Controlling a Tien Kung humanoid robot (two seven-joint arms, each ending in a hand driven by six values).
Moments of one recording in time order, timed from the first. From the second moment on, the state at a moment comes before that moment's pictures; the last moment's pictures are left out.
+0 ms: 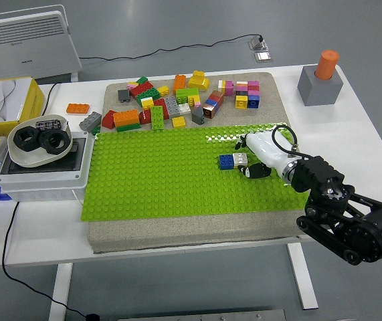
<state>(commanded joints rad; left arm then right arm) -0.06 0.06 -1.49 -0.18 1.58 -0.08 0.23 0.60 -0.21 0.63 1.07 -2.06 -0.12 -0.20</state>
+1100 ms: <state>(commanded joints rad) -0.06 0.06 -1.49 -0.18 1.57 -0.08 0.23 0.55 -0.24 0.65 1.15 -2.06 -0.12 -0.18</state>
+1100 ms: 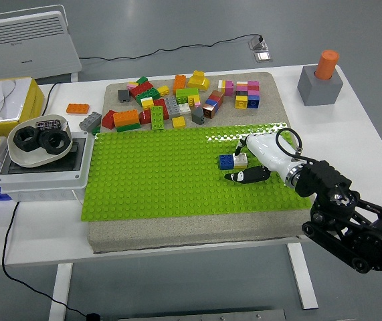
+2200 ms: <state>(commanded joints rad) -0.06 0.06 -1.49 -0.18 1.57 -0.07 0.23 0.54 -0.22 0.65 1.11 -2.05 -0.12 -0.18</state>
